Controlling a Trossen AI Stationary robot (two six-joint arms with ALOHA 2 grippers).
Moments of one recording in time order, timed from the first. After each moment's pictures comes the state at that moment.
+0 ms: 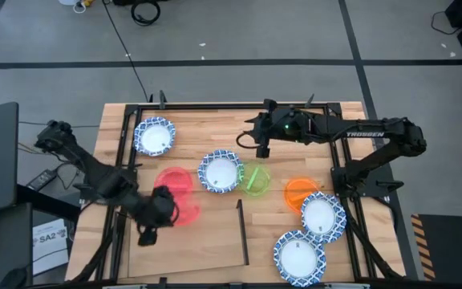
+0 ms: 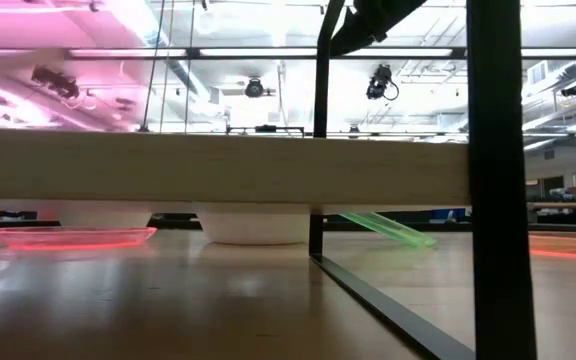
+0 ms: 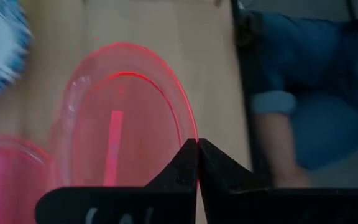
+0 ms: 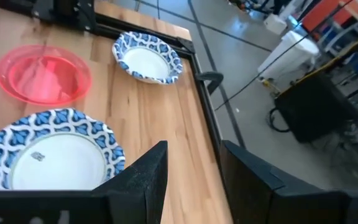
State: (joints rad) left arm -0.68 1.19 1.10 -0.80 -0.10 -0.68; right arm -0.14 1.36 1.20 -0.31 0.26 -0.36
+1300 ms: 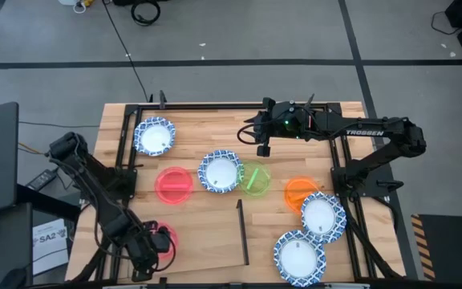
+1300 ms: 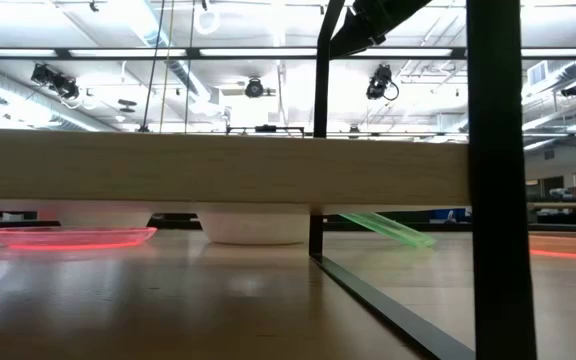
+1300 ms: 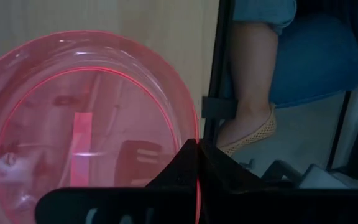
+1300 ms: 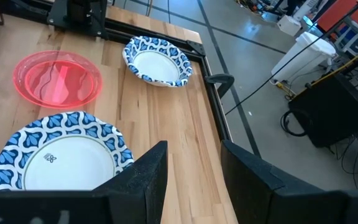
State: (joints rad) left arm -0.90 1.47 1.10 -0.72 0.08 -1.04; right arm -0.17 1.36 1.20 -0.31 0.18 -0.36
